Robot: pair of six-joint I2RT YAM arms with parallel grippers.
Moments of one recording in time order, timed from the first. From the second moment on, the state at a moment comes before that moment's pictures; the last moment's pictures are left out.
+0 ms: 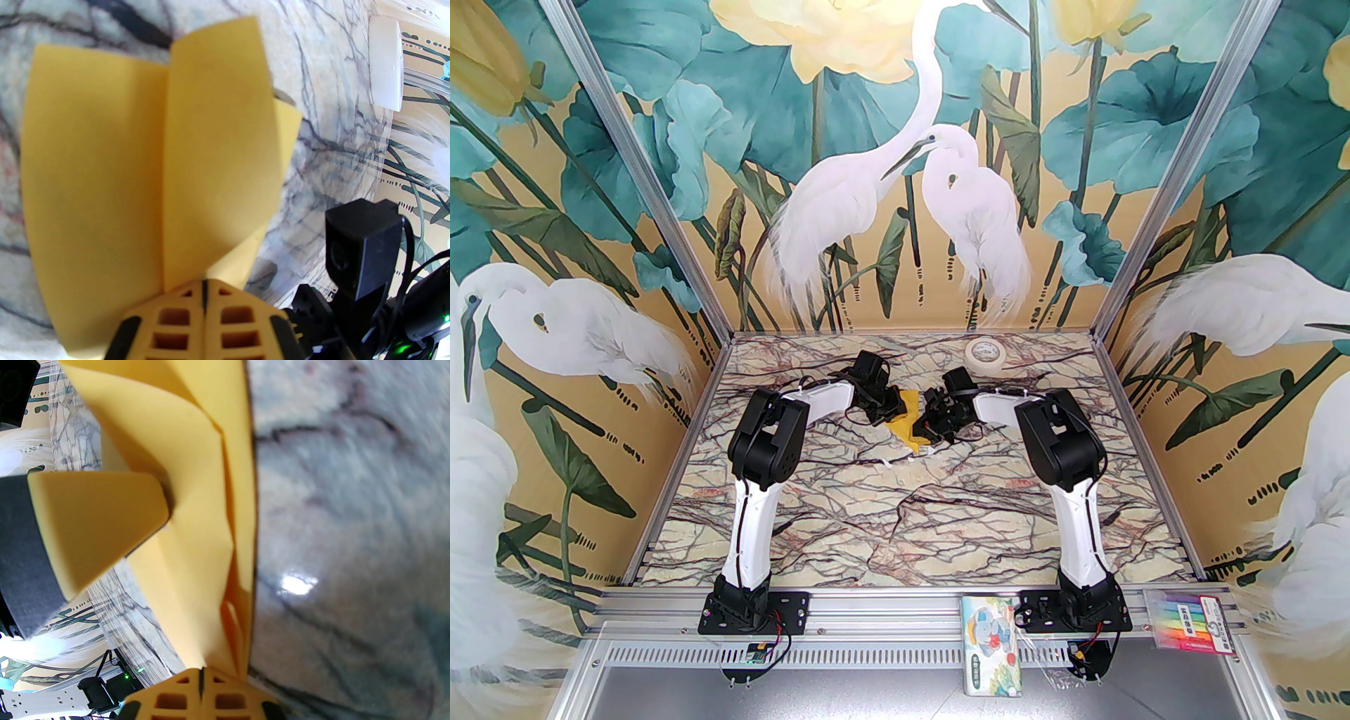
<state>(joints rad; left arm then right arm) -0.41 2.24 1.58 -0.39 0.48 -0.79 0.43 2.20 1.40 -0.34 -0.82 0.65</state>
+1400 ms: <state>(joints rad) -0.39 2.21 1.46 -0.20 0.52 -0.72 0.43 2.19 1.36 -0.31 -0.82 0.61</state>
